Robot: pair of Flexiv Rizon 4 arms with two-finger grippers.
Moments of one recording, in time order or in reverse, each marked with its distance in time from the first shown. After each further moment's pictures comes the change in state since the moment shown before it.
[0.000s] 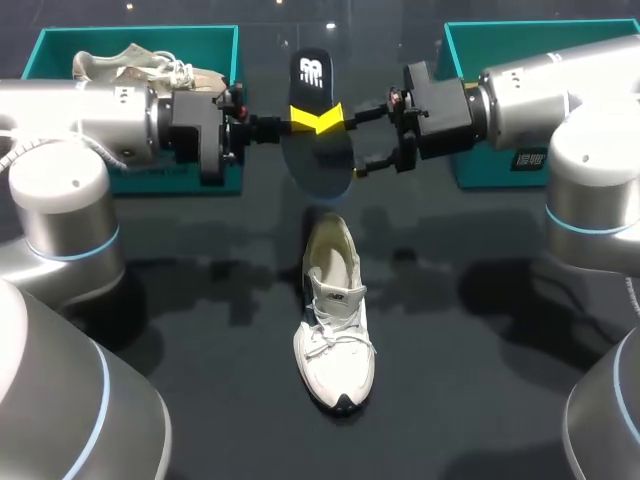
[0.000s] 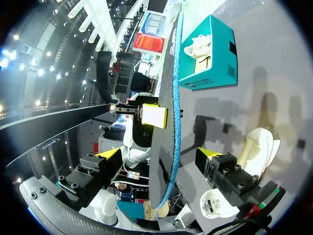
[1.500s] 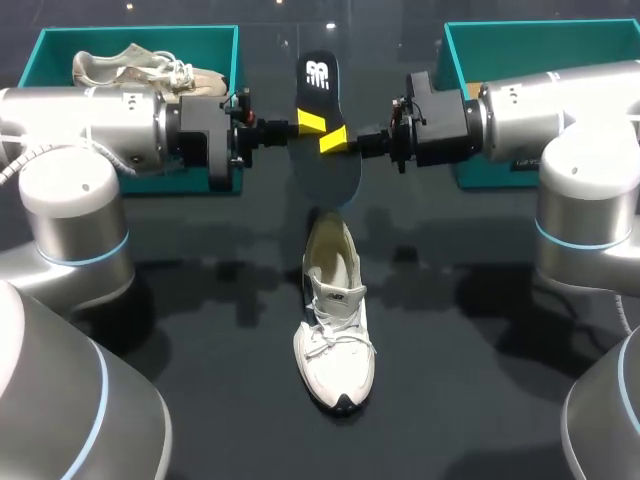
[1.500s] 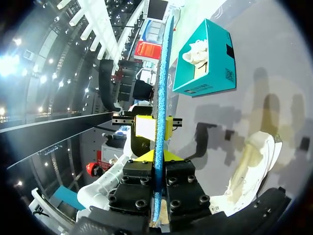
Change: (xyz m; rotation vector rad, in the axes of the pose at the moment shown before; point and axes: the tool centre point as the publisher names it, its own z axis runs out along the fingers) left arm 0.001 -0.003 0.009 -0.008 -0.016 0.016; right arm -0.011 0.008 0.002 -0.074 0.025 0.024
